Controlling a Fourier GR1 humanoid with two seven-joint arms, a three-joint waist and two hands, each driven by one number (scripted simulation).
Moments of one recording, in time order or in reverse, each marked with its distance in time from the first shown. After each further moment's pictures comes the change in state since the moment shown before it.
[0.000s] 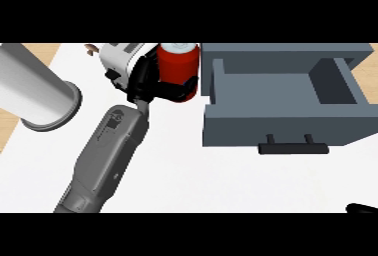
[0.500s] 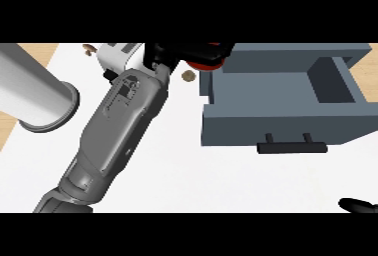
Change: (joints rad) left arm -0.269 -0.007 -0.028 -0.017 -0.023 0.123 0.232; right arm -0.013 0.005 0.020 0.023 0.030 -0.002 -0.016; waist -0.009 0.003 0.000
